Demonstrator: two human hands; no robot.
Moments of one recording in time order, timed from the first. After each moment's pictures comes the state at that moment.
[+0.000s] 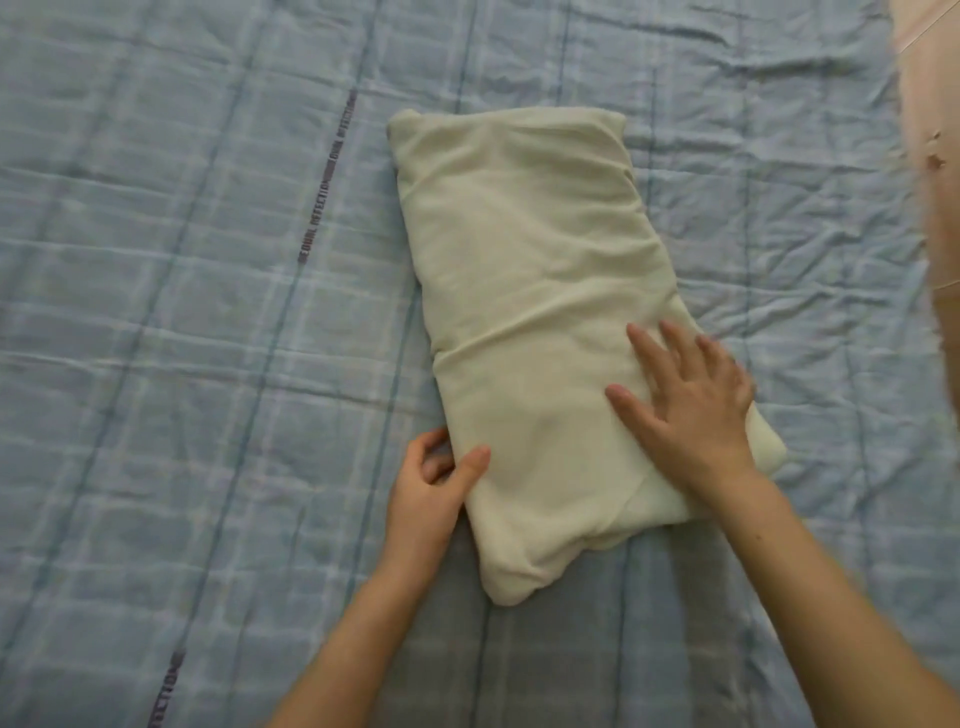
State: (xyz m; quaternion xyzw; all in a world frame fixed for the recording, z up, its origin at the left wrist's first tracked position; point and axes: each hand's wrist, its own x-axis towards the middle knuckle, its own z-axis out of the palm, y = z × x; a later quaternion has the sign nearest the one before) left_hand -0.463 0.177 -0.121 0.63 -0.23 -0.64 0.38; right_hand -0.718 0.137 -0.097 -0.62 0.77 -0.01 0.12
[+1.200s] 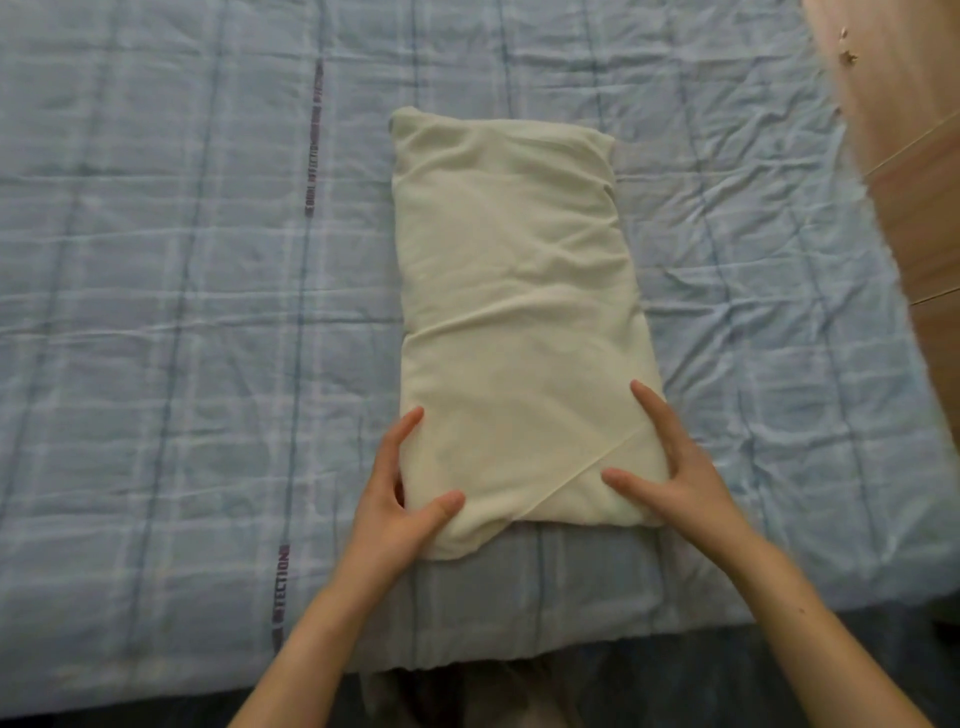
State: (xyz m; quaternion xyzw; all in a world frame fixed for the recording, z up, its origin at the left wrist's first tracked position) left_hand -0.335 0.279 -0.097 0.56 -0.51 -0.61 0.24; right_hand -0.634 0.342 -0.085 -0.43 0.74 -0.28 0.42
